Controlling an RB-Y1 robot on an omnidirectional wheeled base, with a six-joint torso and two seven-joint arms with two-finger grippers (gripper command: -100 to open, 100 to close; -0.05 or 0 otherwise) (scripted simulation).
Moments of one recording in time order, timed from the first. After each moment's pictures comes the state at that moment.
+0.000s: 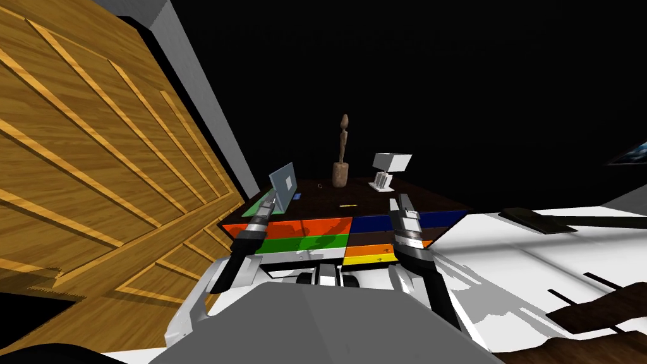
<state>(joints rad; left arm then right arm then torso) 0.46 0.20 0.09 -2.35 -0.26 -0.10 -0.02 0.49 -0.02 -0.05 -2.26 -0.04 -0.49 0.17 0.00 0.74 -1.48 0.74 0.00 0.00</state>
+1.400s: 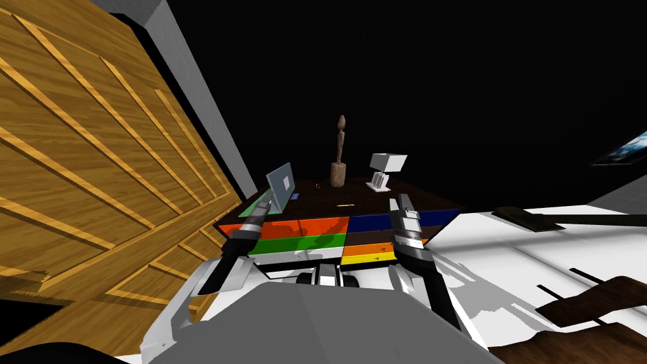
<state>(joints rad) 0.49 0.28 0.14 -2.38 -0.24 0.00 0.00 0.49 -0.02 -0.05 -2.26 -0.04 -0.49 0.17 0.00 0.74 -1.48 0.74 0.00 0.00</state>
